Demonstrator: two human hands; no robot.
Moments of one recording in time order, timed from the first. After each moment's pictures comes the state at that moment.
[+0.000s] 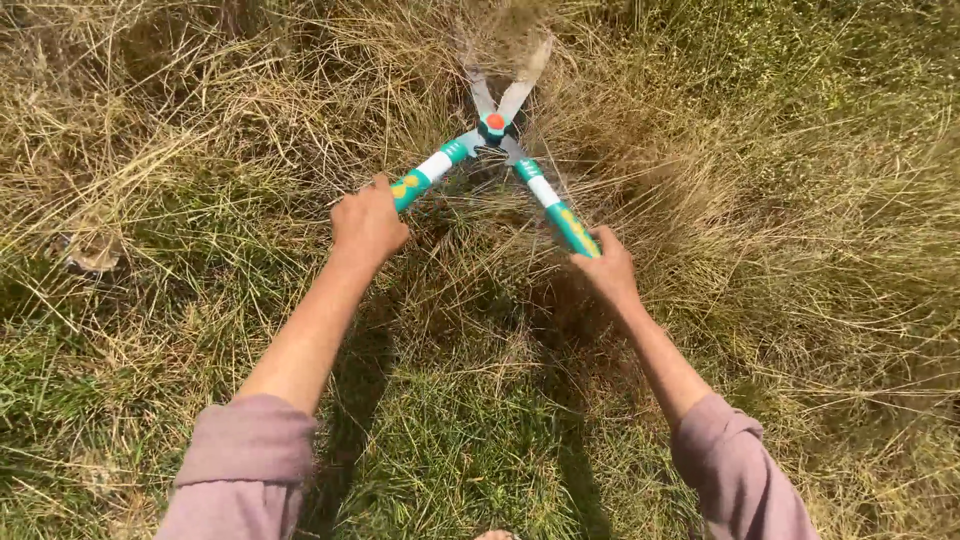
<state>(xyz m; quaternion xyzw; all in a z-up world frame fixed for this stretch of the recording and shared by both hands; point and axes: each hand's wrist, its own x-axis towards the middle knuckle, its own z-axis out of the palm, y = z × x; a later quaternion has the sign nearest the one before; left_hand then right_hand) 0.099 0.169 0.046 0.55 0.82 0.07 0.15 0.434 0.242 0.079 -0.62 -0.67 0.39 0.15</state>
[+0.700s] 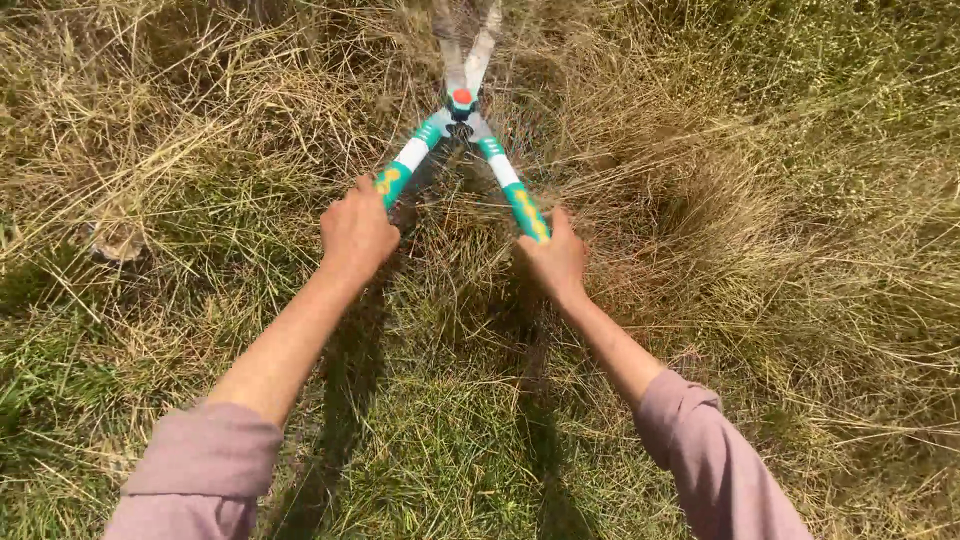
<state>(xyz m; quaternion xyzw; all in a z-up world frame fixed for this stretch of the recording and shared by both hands) 0.078 0.146 0.069 0.50 0.85 0.08 0.15 0.318 0.224 0.084 -0.60 -0.66 0.43 0.17</state>
